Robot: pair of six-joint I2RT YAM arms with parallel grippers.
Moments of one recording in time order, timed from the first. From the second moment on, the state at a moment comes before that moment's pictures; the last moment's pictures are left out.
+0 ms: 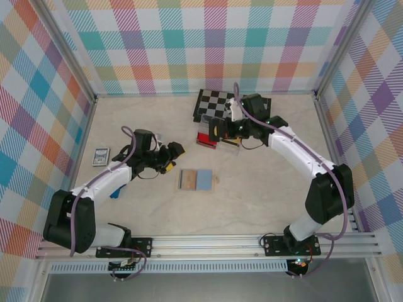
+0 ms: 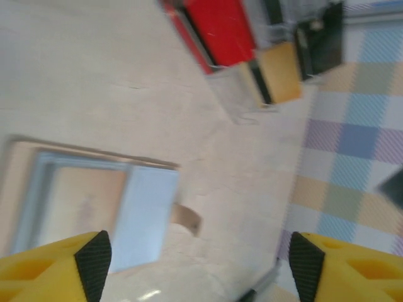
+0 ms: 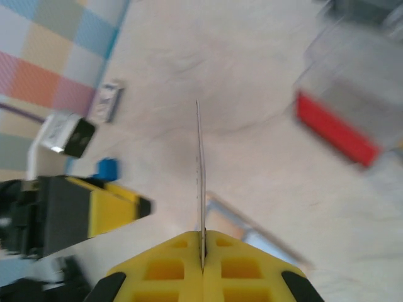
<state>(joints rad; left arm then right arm) -0.31 1.33 0.79 -0.27 0.51 -0.95 0.46 1.59 1.39 -0.55 -0.46 0.34</state>
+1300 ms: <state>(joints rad) -0.30 1.32 0.85 -0.61 0.25 -0.71 0.33 2.10 1.98 -1.05 -0.16 -0.80</state>
